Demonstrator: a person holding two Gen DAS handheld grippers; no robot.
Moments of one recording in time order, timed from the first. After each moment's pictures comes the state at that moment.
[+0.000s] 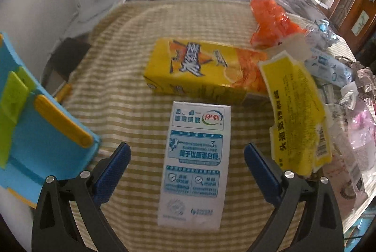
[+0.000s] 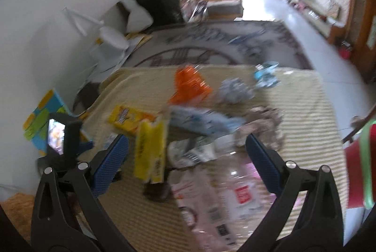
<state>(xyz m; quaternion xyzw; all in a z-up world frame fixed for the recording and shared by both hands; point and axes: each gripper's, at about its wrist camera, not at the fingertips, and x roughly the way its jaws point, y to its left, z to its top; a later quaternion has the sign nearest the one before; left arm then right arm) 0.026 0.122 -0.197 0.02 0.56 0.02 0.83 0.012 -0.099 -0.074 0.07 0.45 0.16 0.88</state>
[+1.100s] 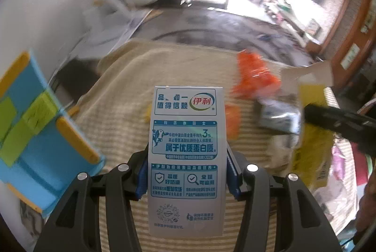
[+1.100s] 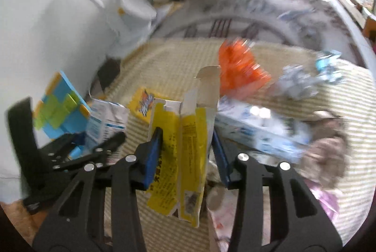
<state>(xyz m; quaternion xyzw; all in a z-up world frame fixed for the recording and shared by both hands) 0.020 0.122 -0.130 -0.04 0.47 0.00 0.88 0.057 -0.071 -0.095 0.09 0.48 0.22 0.84</state>
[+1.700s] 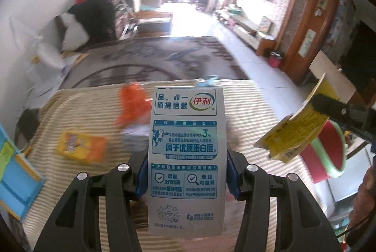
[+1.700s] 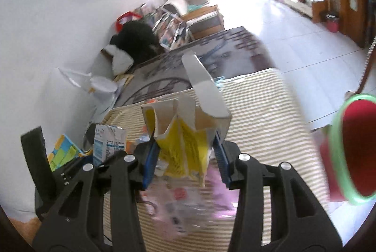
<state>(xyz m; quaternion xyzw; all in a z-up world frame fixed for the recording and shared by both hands) -0.001 -0.070 -0.063 -0.01 0.41 -0.12 0.90 -0.024 -0.297 -0.037 0.18 0.38 0.11 0.90</state>
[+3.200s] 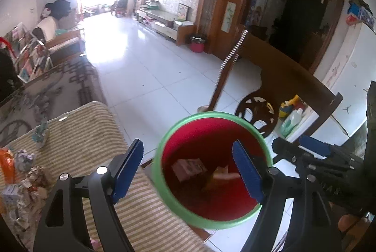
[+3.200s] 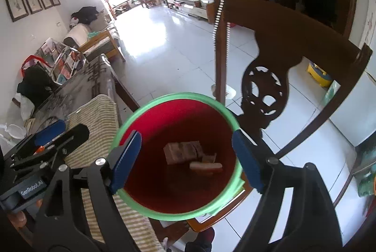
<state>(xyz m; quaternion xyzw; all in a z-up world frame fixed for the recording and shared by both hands) -0.030 -0.396 -0.045 0.06 0.39 -0.31 0.86 -0.118 -0.567 -0.076 0.20 0.38 -0.16 0.89</state>
